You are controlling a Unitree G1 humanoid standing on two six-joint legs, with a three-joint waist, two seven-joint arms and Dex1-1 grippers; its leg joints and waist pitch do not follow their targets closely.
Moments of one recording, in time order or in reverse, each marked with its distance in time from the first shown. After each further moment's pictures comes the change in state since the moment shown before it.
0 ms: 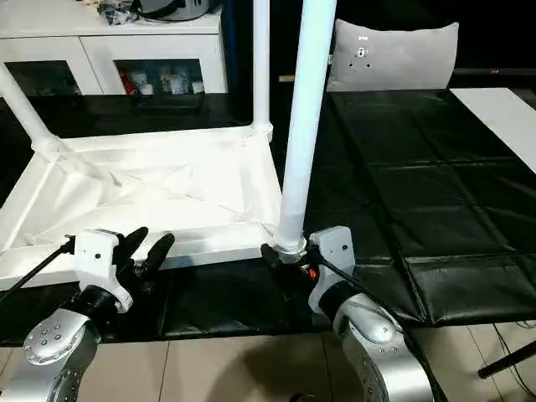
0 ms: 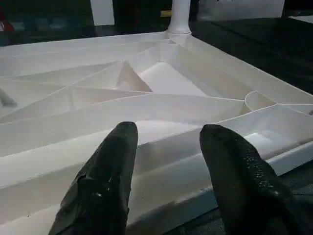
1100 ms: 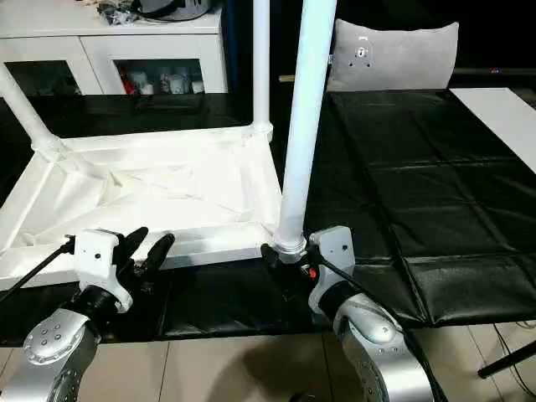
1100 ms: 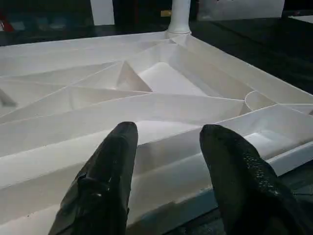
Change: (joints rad) left arm 0.000 0.000 0.000 0.000 0.000 0.000 0.000; right arm 0.000 0.000 0.000 0.000 0.000 0.000 0.000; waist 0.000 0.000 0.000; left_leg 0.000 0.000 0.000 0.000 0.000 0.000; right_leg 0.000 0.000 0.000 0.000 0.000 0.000
